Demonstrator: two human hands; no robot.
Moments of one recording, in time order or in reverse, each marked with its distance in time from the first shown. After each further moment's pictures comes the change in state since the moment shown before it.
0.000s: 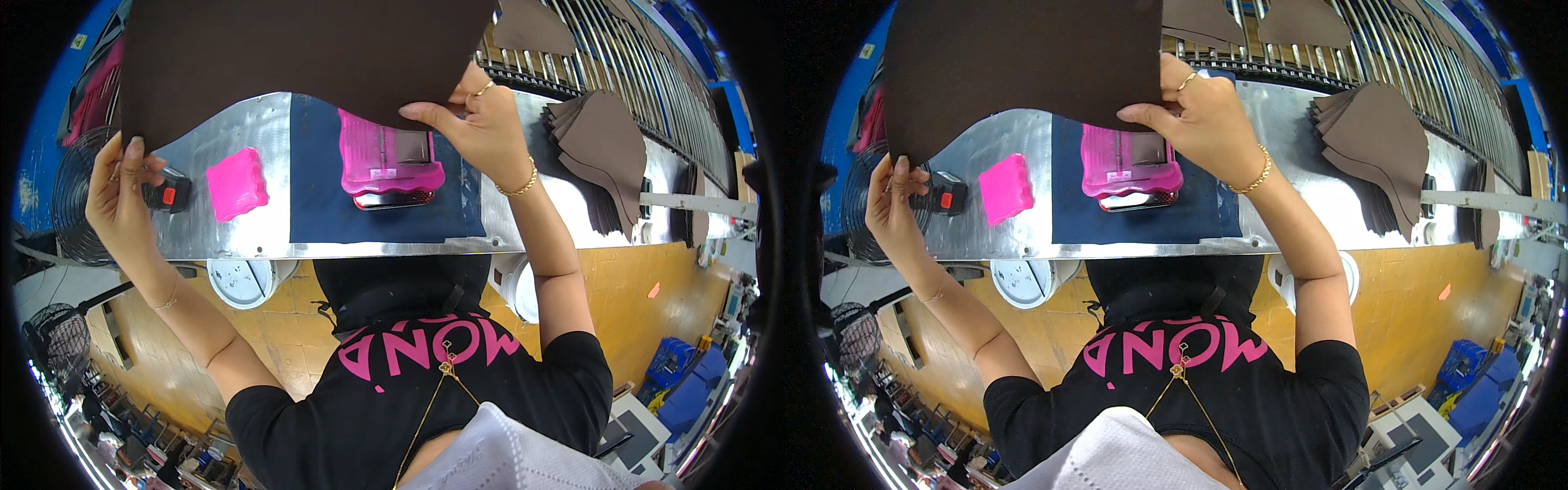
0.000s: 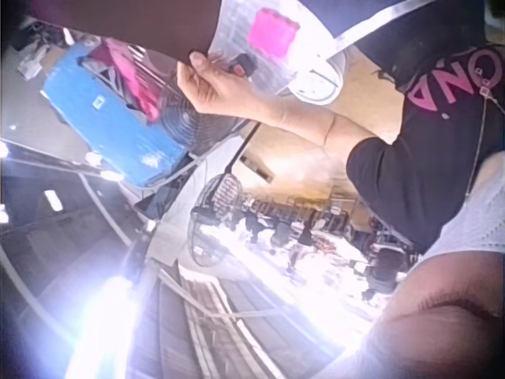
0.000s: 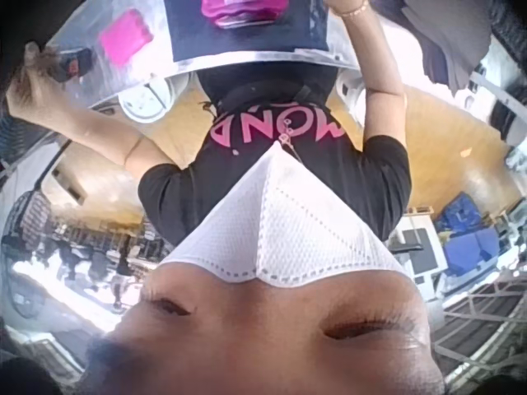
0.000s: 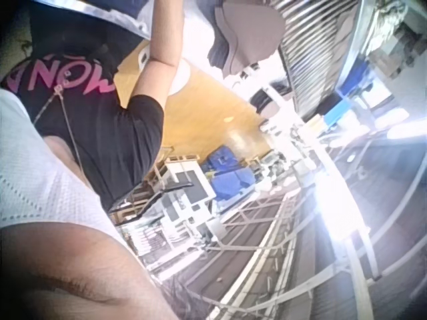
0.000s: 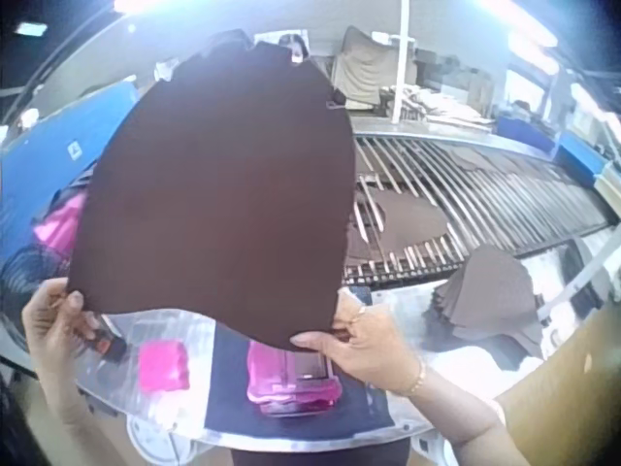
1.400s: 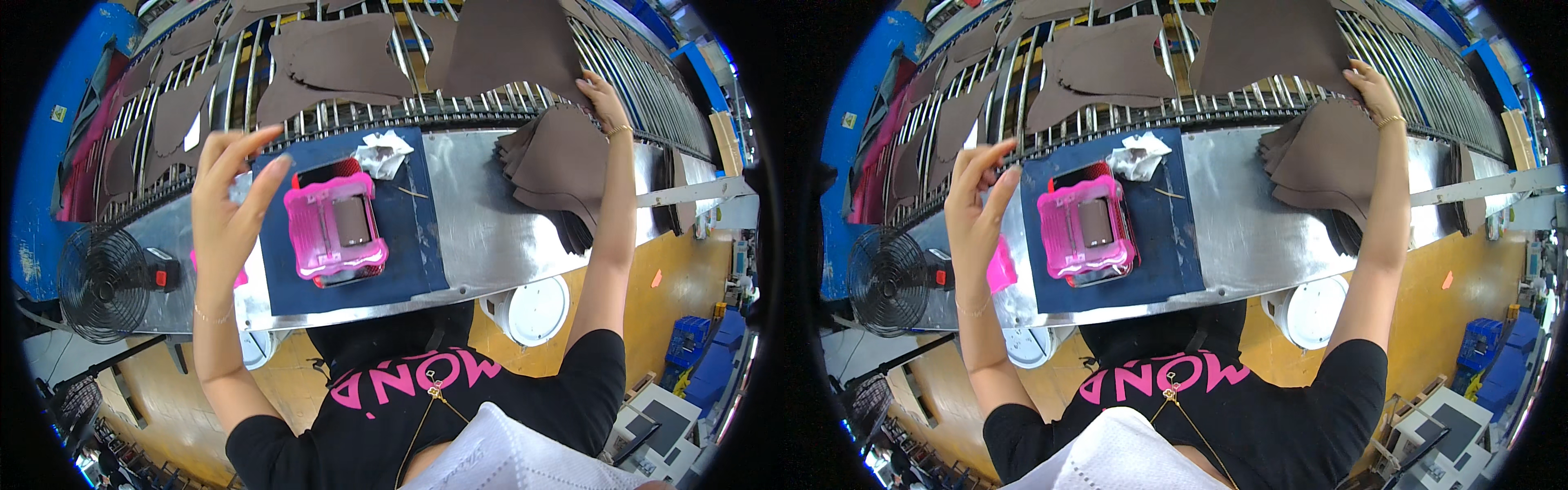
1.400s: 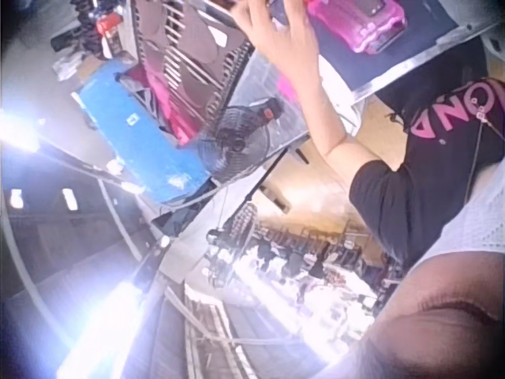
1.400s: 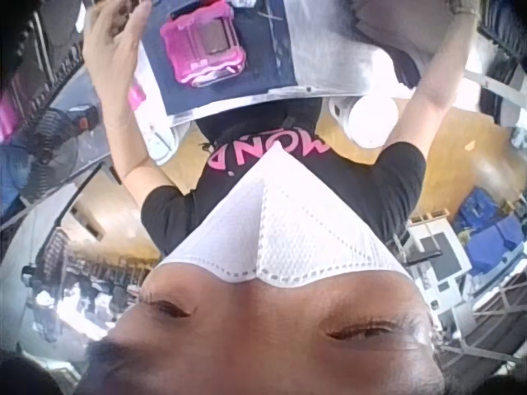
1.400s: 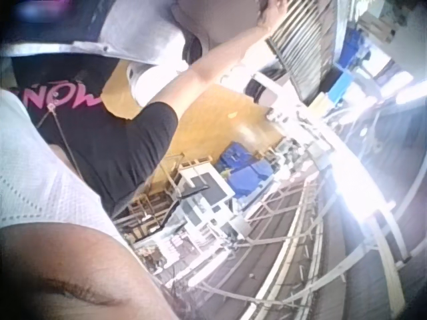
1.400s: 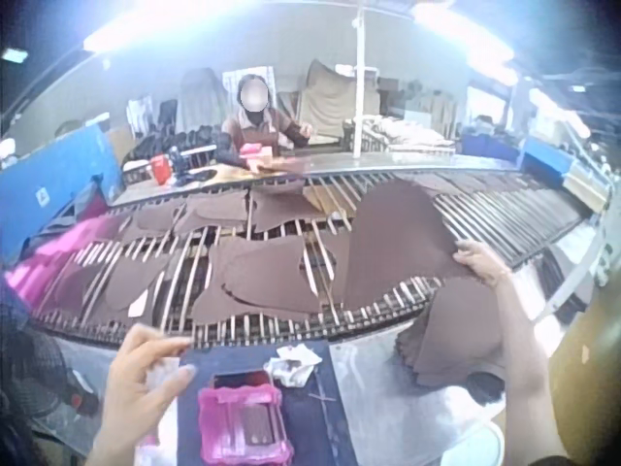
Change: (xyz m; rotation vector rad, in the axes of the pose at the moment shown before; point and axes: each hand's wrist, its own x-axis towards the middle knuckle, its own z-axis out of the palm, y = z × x) left_hand 0.010 0.060 0.154 0.090 -0.441 0.221; right_hand -0.011 0.183 -0.351 -0.189 0.290 0.787
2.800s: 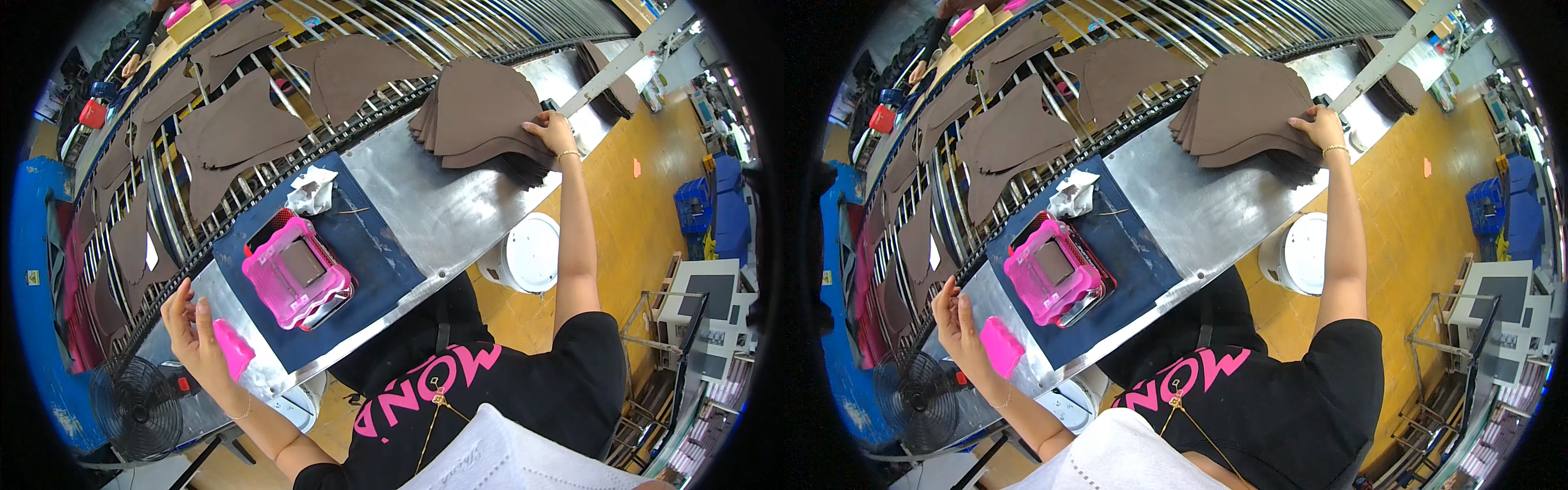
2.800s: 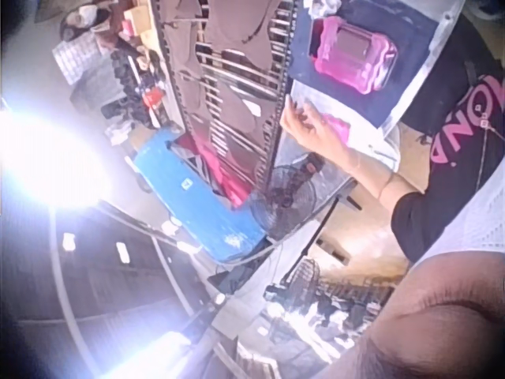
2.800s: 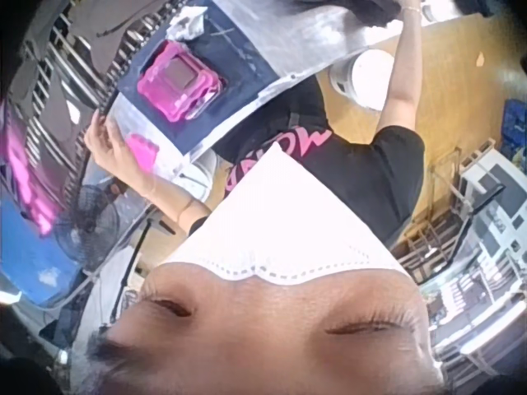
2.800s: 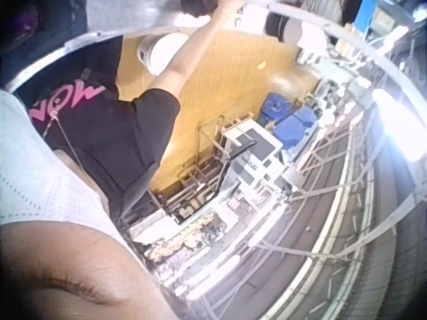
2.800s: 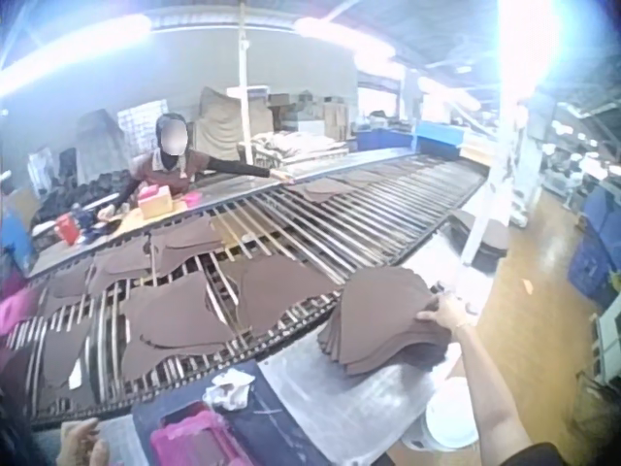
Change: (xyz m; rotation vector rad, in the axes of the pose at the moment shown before) left_hand -0.061 -0.053 -0.019 -0.115 0.073 -0.179; right_hand -0.189 0.098 -0.029 -0.745 0.430 0.258
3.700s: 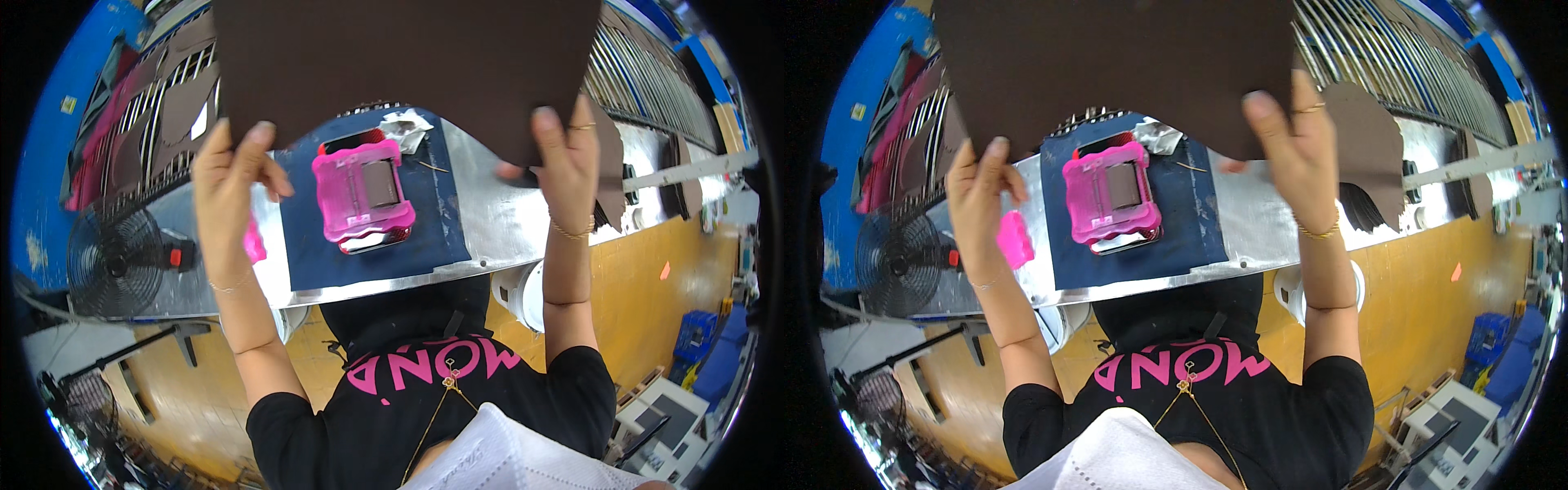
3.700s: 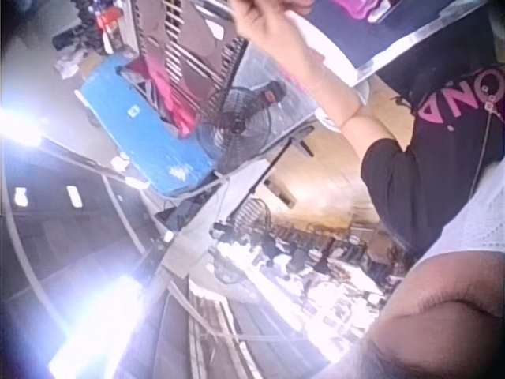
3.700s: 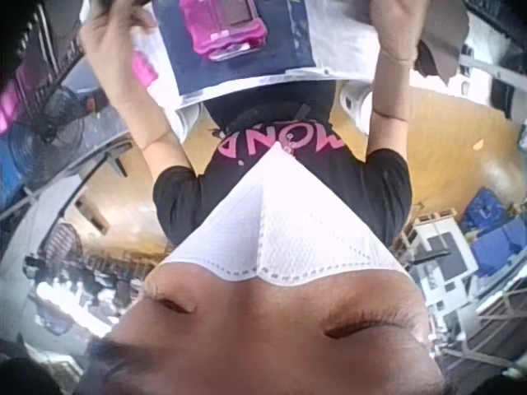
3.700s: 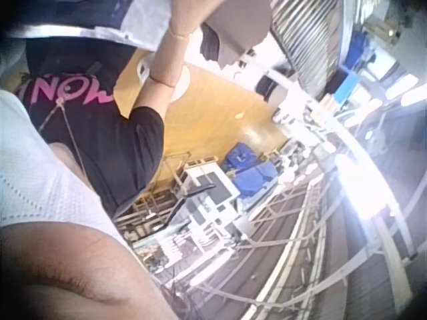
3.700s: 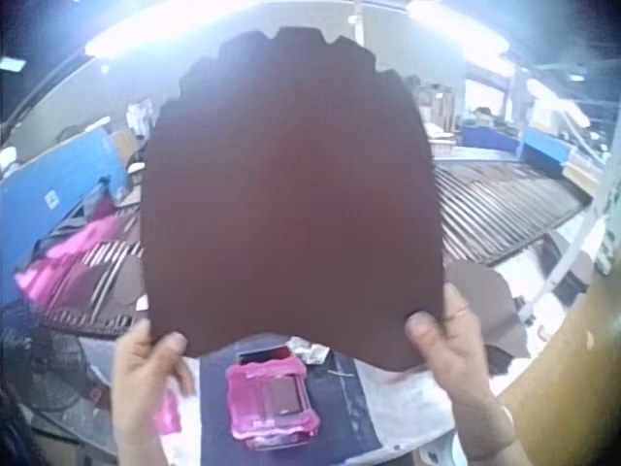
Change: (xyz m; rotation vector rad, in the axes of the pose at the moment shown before) left_hand 0.030 0.038 0.002 -0.550 -0.120 -0.160; right_hand -0.167 -0.284 -0.067 1.376 -0.408 -0.625
